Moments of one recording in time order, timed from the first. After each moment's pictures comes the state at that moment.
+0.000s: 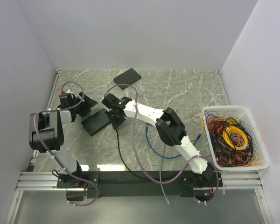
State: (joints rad) left arm 0.18 1.73 0.77 0.31 0.43 -0.71; right arm 0.94 2.40 2.06 -0.80 -0.05 0.38
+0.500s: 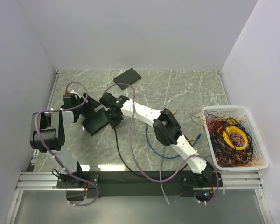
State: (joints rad) left arm 0.13 1.73 0.76 0.32 0.44 -0.72; right arm 0.95 2.49 2.21 -0.88 -0.04 0.41
